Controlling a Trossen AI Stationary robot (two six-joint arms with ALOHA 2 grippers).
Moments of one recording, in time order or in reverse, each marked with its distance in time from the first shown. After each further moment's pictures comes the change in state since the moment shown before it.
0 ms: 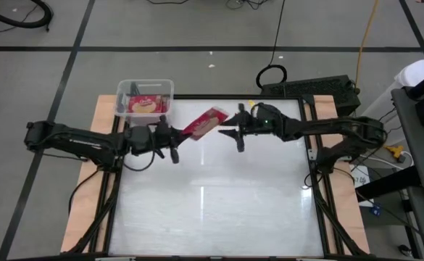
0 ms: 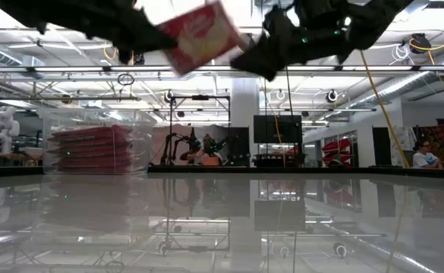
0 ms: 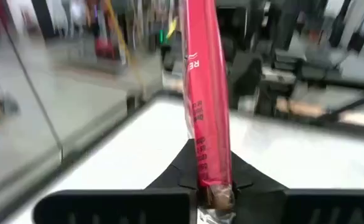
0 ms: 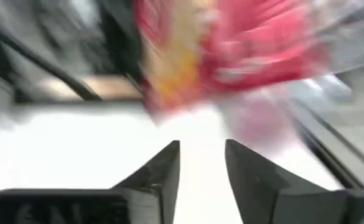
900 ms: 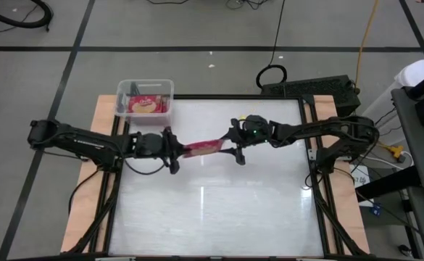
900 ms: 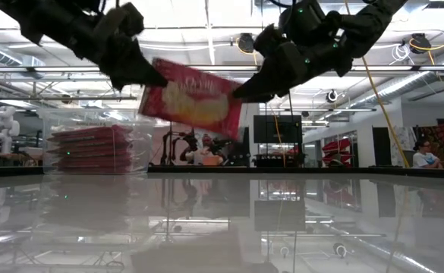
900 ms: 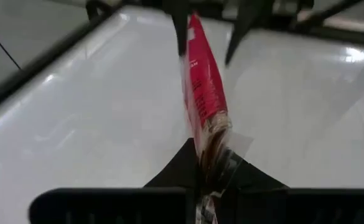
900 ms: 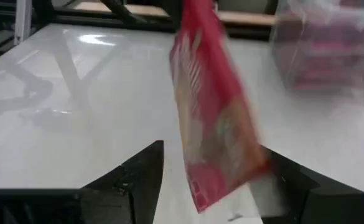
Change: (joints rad) left arm -0.023 0.068 0.000 -0.291 0.111 -0.104; right arm 0.070 0.093 -0.001 -0.192 -0.018 -0.157
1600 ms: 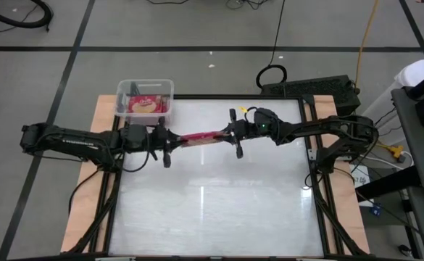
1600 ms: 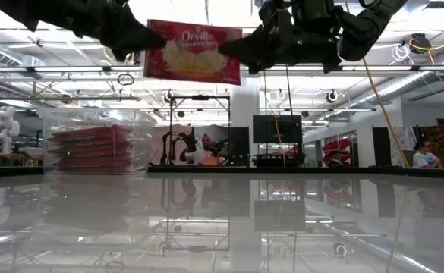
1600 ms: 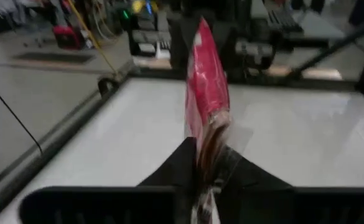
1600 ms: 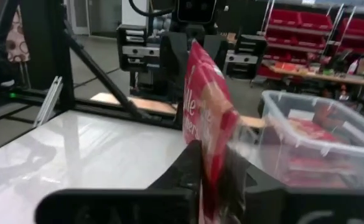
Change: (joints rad) left arm 0.052 -0.180 0.000 0.065 0.054 0.179; right arm -0.030 0.010 0.000 0.397 -0.128 0.030
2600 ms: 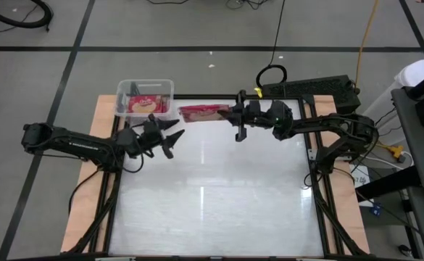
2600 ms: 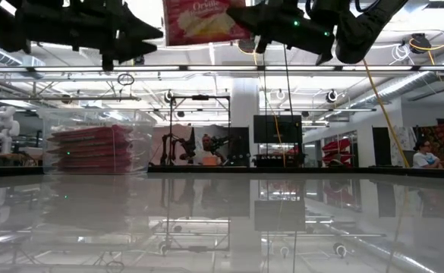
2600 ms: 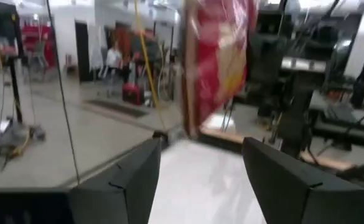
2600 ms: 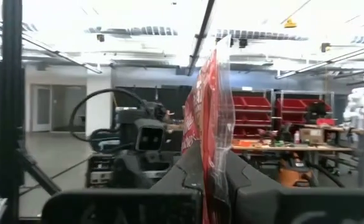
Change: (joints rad) left arm -0.015 0.027 -0.213 0.573 -0.284 -0.048; right arm -0.083 0.000 0.008 0.430 0.102 0.223
